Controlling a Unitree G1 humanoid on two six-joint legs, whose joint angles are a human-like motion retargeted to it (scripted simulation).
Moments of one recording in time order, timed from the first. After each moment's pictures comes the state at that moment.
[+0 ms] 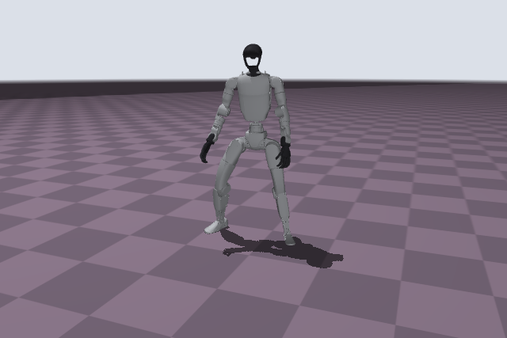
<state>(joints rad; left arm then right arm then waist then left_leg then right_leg) -0.34 0.24 -0.34 1.40 0.15 -0.18 0.01 -0.13 -0.33 -0.04 1.24 0.17 -0.16 -0.12 0.08 0.03 0.12 0.07 0.22 0.34 -0.08 -0.14 -0.12 -0.15 -0.45 -0.32 0.52 -0.18 0.07</state>
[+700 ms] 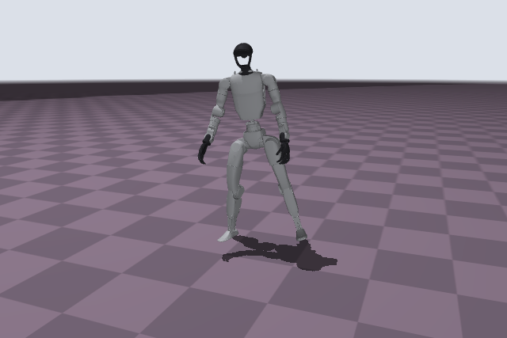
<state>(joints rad) -0.22 0.26 -0.27 1.40 0.05 -0.28 -0.02 -0.17 -0.35 0.06 1.25 0.18 -0.23 -0.07 0.16 -0.08 0.07 0.05 0.19 0.33 -0.02 -0.22 0.00 -0.09 -0.32 -0.17 0.03 -0.07 0.22</state>
